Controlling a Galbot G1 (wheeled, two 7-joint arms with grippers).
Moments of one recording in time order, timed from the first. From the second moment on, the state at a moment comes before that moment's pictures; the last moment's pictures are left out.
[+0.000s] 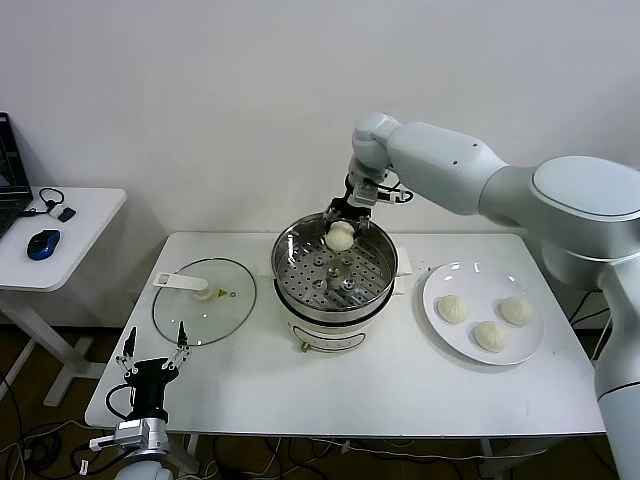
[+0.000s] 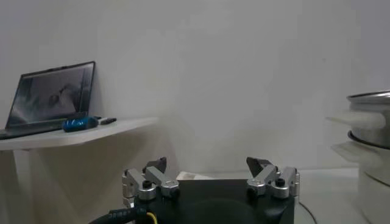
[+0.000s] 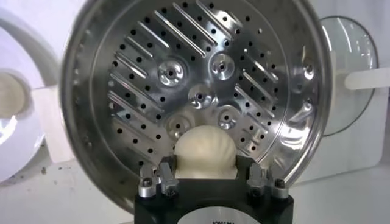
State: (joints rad) left arm 1.52 -1.59 -0.75 -1.82 0.03 -0.23 0.00; right arm 0.52 1.41 -1.36 0.65 -0.18 0.82 -0.89
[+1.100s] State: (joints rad) left arm 1.53 -1.59 -0.76 -1.84 0.03 -0.23 0.00; right arm 0.49 1.45 -1.29 0.53 -0.15 0.82 -0.97
